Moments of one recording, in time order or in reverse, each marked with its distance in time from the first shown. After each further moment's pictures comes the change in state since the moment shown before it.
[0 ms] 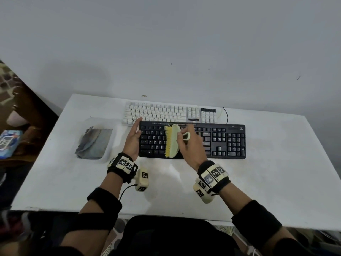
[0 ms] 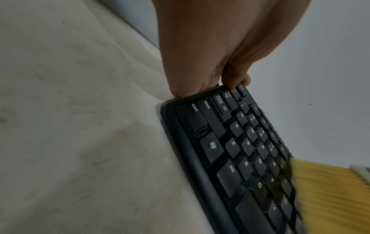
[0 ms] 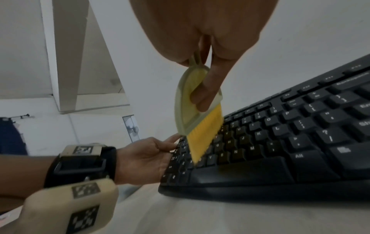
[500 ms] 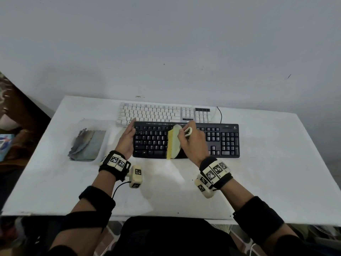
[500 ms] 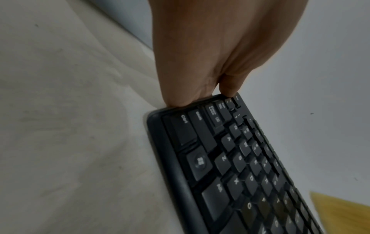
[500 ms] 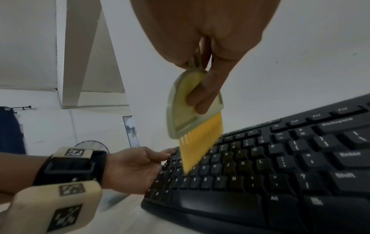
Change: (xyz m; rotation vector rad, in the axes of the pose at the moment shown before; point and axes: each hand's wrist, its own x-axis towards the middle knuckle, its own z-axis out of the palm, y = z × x) left_hand 0.009 0.004 -0.005 0.004 -0.028 -0.096; right_hand 0.006 0.000 -0.027 -0.055 0.034 -0.006
